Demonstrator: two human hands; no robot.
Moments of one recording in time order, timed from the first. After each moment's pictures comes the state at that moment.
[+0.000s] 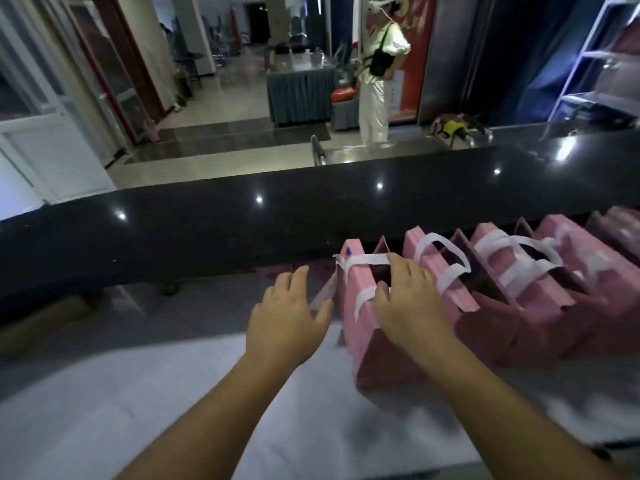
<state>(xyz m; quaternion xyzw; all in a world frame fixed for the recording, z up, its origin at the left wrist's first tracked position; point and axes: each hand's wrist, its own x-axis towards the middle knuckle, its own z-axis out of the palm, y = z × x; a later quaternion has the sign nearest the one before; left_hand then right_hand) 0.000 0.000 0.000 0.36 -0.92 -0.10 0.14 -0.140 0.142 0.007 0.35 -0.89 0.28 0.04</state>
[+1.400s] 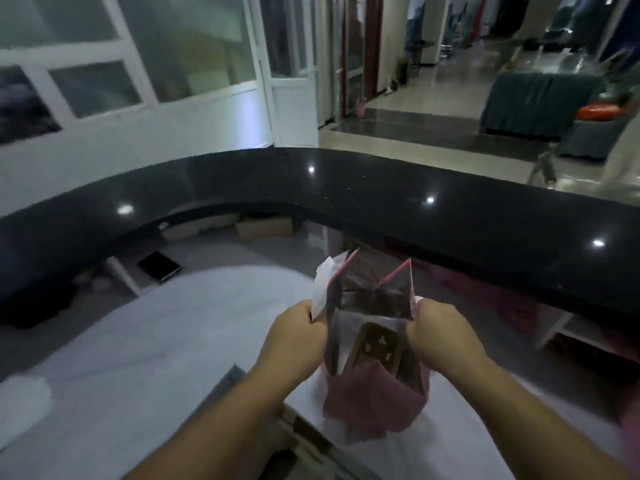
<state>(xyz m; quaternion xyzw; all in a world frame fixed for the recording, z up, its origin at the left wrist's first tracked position) 0.236 -0.042 0.002 0.64 -0.63 -0.36 0.25 0.009 -0.027 -0.011 0.56 -0.80 0.12 -0.17</state>
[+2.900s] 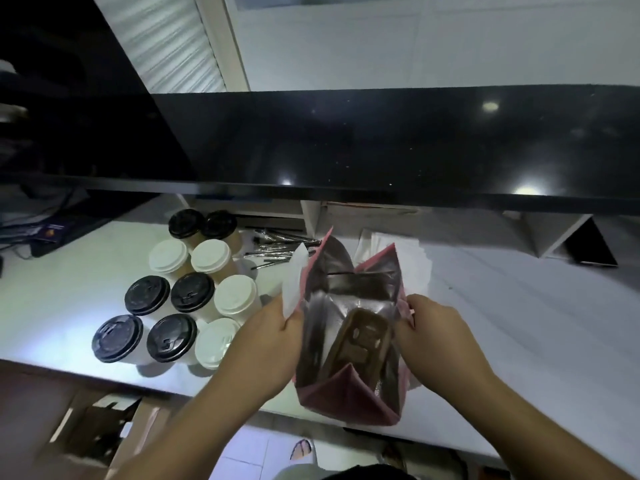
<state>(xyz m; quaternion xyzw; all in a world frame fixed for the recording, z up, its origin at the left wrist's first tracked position) 0.755 0.188 -0.014 0.91 -0.19 -0.17 0.32 0.642 -0.016 -0.050 0.90 -0.32 0.00 -0.29</state>
